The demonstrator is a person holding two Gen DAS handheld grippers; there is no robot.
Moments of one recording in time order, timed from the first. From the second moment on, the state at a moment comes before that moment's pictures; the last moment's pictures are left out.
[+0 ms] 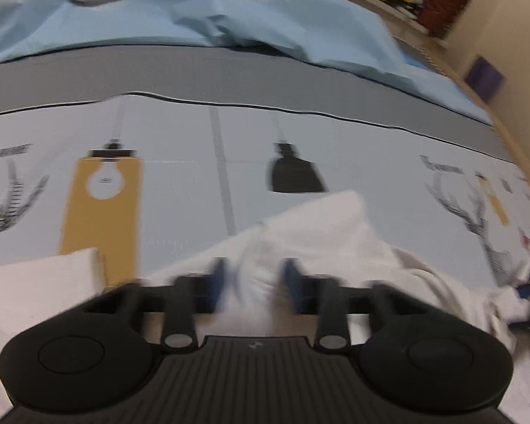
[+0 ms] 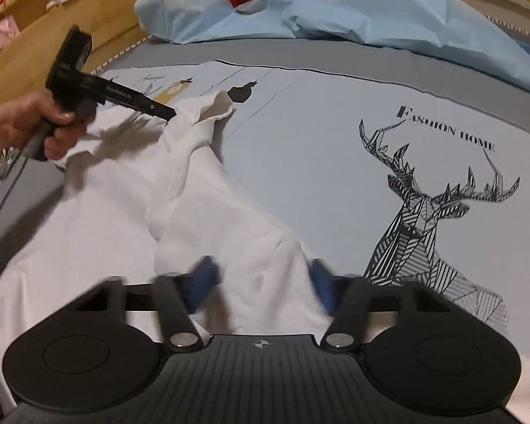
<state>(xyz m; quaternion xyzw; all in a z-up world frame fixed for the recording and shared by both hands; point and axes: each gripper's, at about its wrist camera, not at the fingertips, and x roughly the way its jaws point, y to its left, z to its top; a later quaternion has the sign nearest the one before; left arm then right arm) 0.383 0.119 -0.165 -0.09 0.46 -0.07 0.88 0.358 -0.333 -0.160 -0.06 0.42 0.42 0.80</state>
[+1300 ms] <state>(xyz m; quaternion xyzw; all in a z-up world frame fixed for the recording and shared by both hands) 0.391 0.103 -0.175 -0.04 0.43 -0.08 0.90 0.416 -0.359 -0.186 0.00 0.41 0.10 0.90</state>
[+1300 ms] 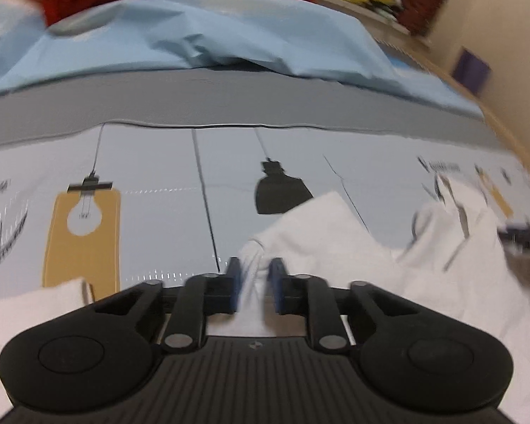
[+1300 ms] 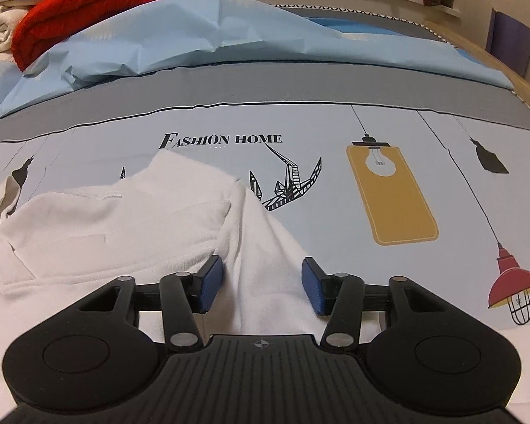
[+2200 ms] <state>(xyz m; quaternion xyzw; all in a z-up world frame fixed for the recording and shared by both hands) 0.337 0.079 -0.143 0.00 0.48 -0.09 0.87 0.371 -0.396 -0.130 0.03 0.41 0.05 0.91</state>
